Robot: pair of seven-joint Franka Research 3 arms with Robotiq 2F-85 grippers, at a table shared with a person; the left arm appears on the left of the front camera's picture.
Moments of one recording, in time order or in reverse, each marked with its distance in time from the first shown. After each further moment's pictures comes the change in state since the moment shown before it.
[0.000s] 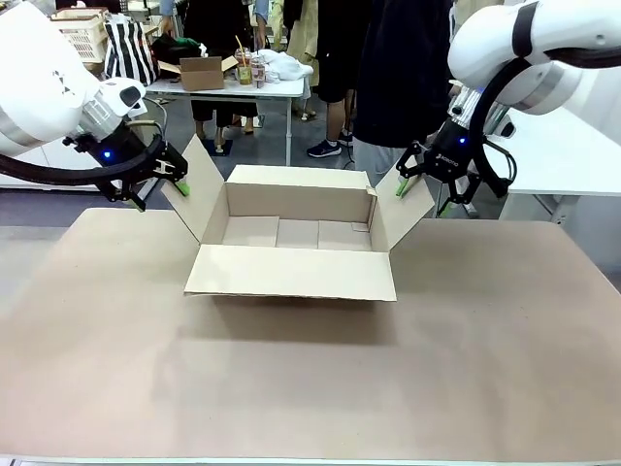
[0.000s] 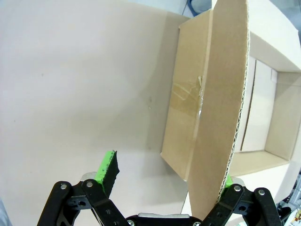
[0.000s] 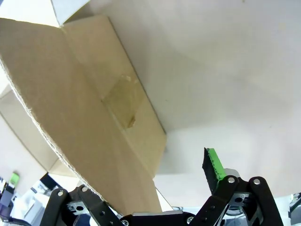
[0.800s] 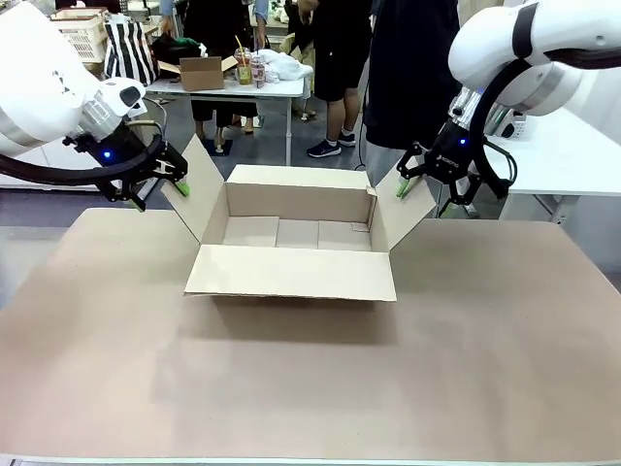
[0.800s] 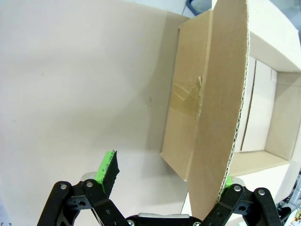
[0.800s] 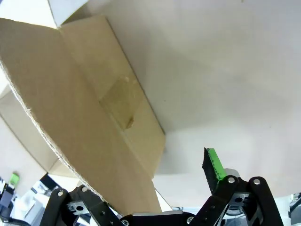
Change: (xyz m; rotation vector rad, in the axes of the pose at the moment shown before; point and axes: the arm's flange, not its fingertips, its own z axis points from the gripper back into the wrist) left arm 0.000 0.000 0.000 0.000 0.000 0.000; right arm 0.000 -0.001 -0.001 -0.001 0.001 -0.002
